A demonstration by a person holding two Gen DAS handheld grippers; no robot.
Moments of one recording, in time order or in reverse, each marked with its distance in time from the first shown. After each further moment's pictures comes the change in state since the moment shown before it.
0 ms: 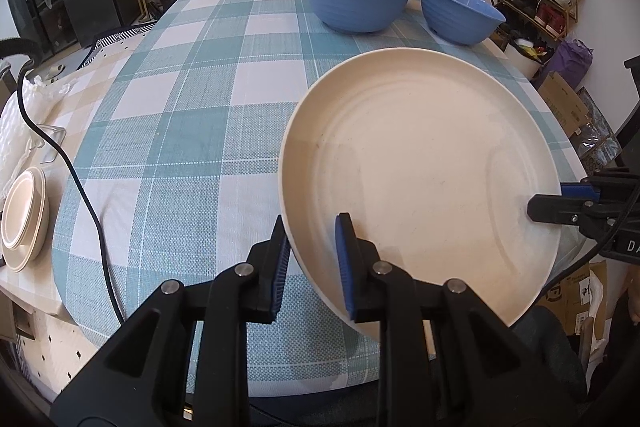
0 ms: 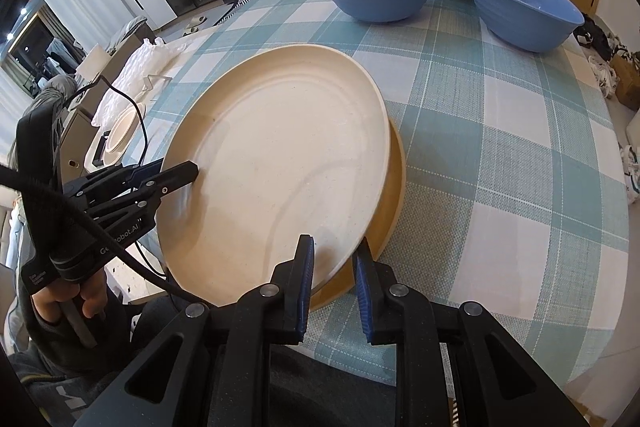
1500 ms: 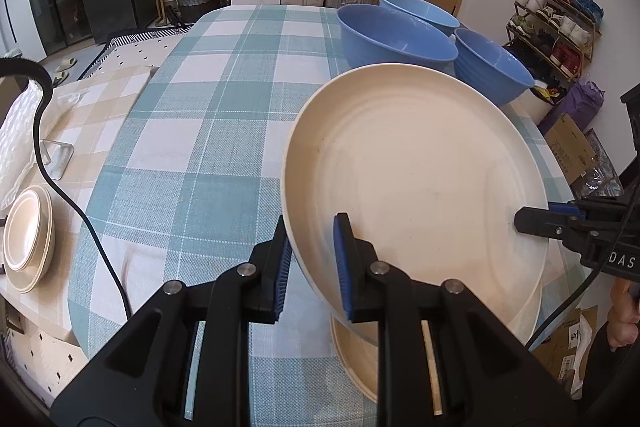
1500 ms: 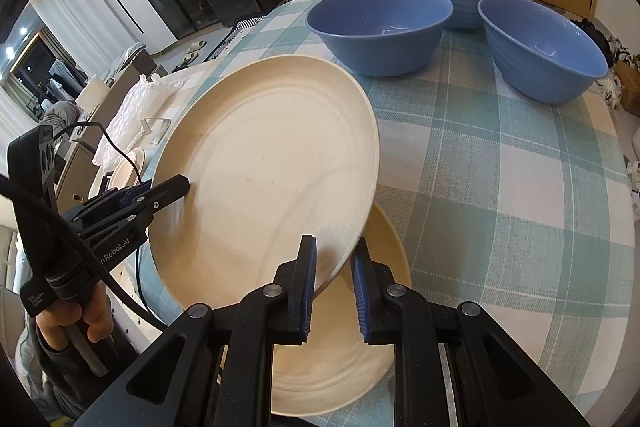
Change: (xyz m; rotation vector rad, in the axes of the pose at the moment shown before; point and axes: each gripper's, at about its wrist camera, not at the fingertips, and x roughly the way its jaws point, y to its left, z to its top) left arm 0.001 0.032 0.063 -0.089 -0.070 0.015; right arm 0.008 -0.005 0.071 0.042 -0.069 0.028
